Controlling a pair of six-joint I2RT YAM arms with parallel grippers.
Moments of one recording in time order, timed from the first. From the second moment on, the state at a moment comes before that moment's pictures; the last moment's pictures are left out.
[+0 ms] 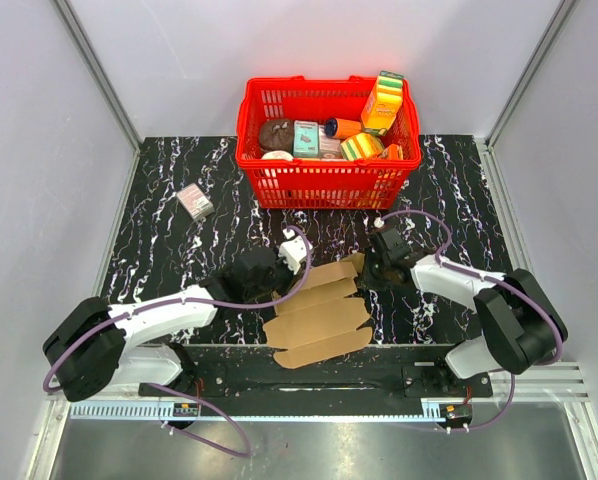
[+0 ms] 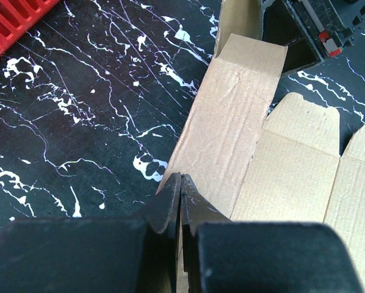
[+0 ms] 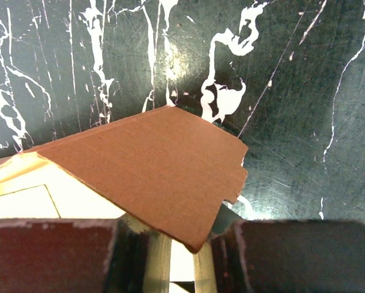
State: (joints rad) left arm -0.88 1.23 0.56 0.19 0.03 0.01; right arm 0.53 1.46 0.68 -0.25 -0.05 0.65
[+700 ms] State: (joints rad) left arm -0.88 1.24 0.56 0.21 0.03 0.01; right arm 0.53 1.41 0.64 -0.12 -0.21 0.65
